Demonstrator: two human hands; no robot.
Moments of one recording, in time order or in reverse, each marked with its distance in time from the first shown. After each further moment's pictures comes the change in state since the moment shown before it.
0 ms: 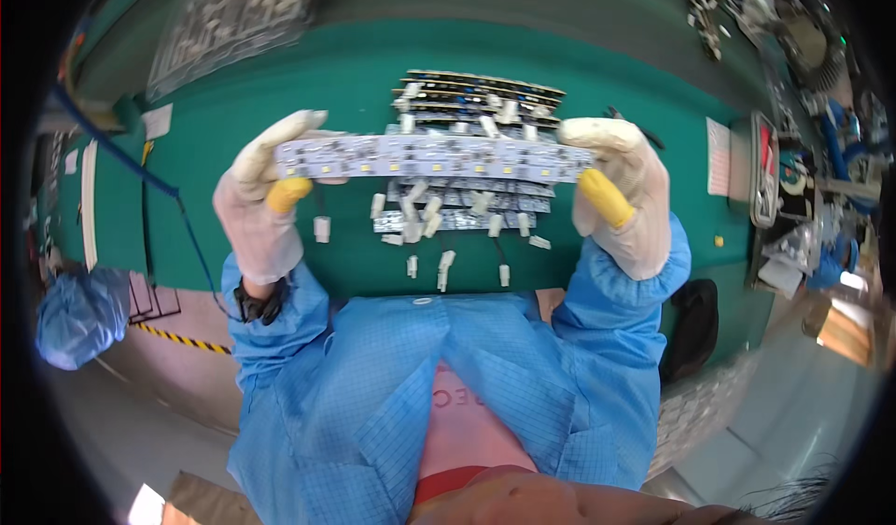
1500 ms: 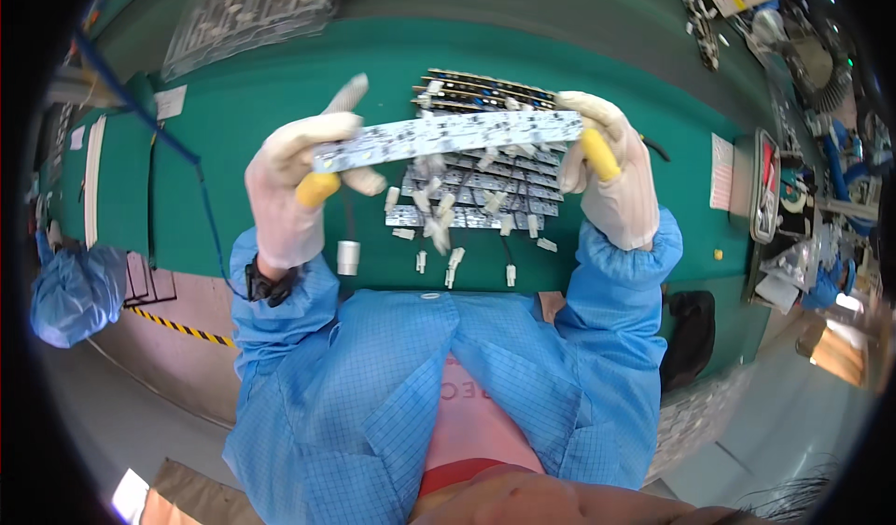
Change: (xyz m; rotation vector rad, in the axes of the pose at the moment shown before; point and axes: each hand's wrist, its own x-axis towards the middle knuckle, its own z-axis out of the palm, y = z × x) left_hand 0.012 -0.011 0.001 -0.122 -0.229 0.223; right_hand 0.027 0.023 0.002 -0.192 -0.026 -0.086
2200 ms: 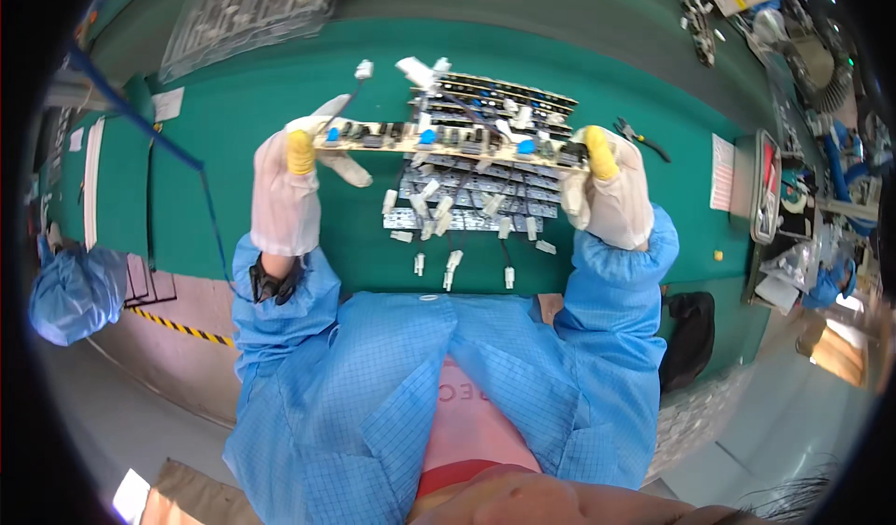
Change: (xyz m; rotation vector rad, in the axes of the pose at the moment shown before) left_hand 0.001 0.003 -0.007 0.542 0.093 -0.315; right_hand -0.005 -0.001 0.001 0.305 -0.033 0.242
